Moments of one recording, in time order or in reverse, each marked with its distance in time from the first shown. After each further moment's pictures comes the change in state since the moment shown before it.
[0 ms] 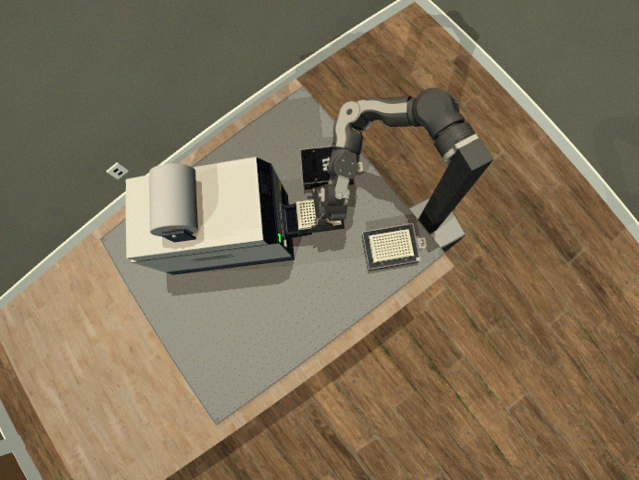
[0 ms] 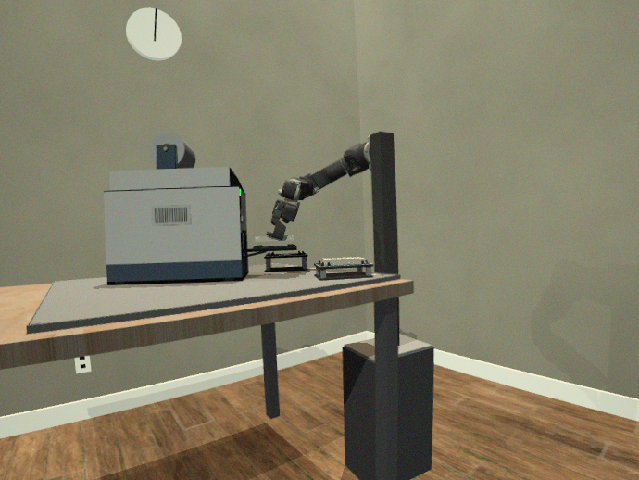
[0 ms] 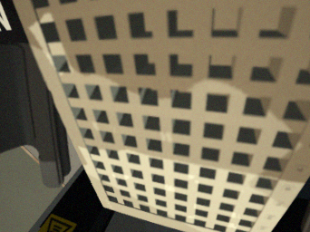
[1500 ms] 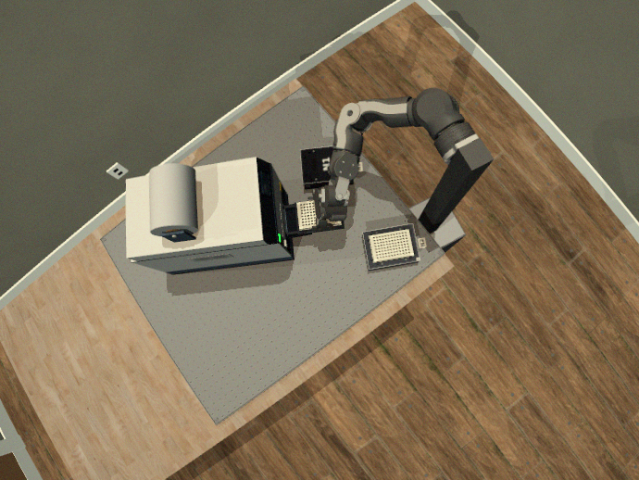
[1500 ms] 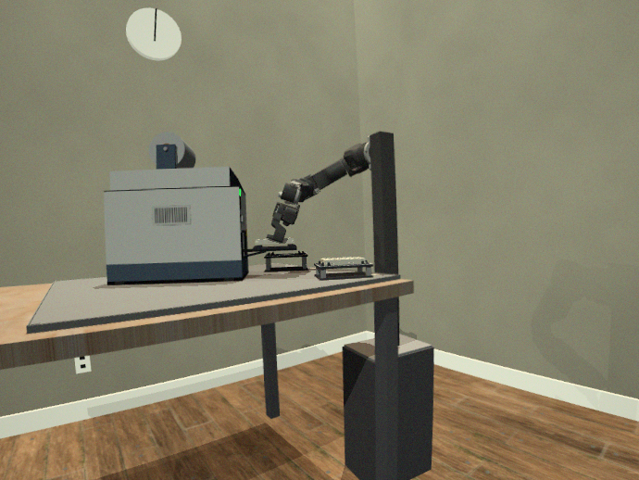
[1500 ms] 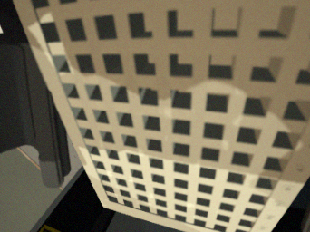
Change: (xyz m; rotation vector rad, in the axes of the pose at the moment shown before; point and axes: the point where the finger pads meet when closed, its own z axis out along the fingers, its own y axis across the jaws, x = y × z) arm 0.004 0.000 0.008 0.002 0.002 0.000
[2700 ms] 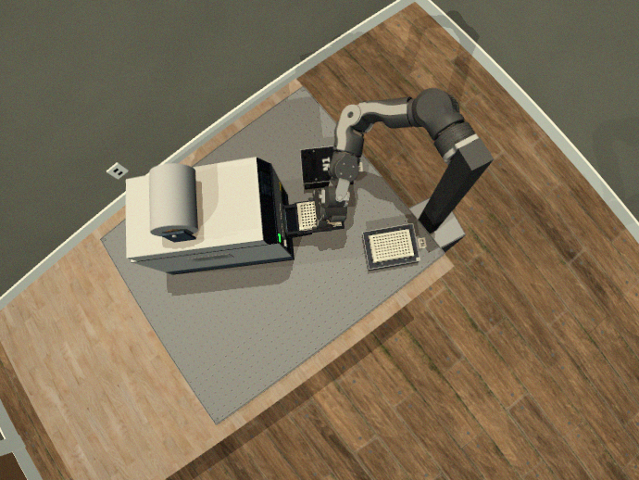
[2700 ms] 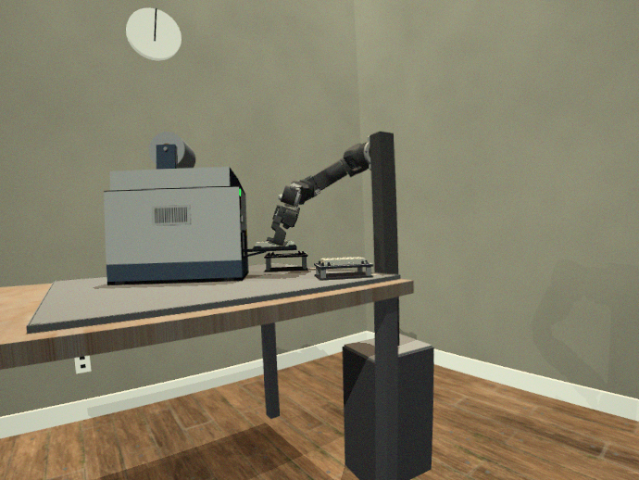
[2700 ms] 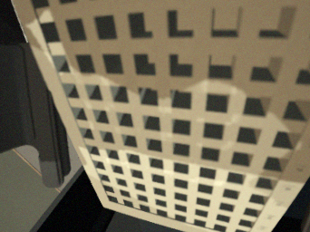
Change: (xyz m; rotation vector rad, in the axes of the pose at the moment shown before) arm 0.003 0.000 0.009 -0.001 -0.001 0.000
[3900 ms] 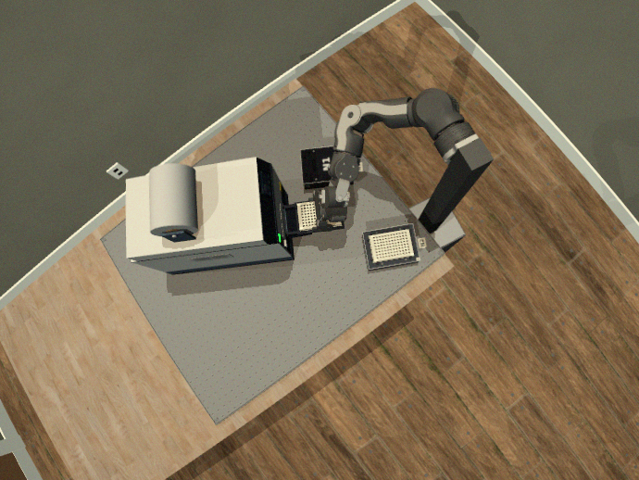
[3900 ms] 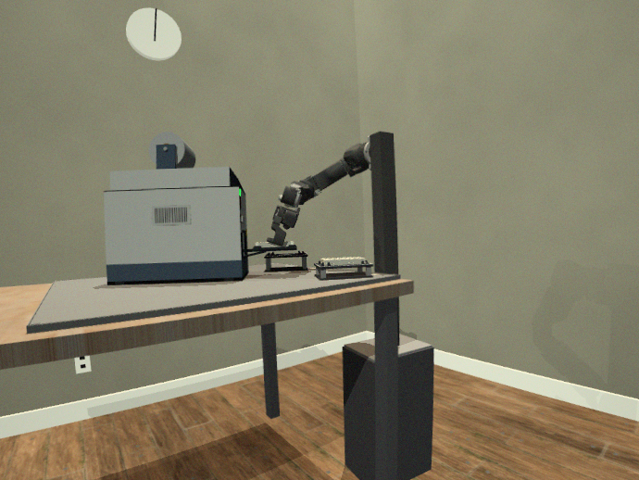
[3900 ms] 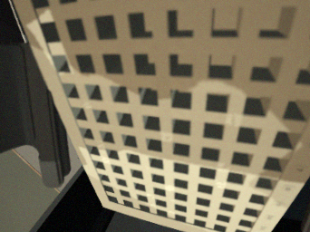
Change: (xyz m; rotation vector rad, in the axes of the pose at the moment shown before) arm 0.001 0.000 0.001 0.000 0.000 0.000
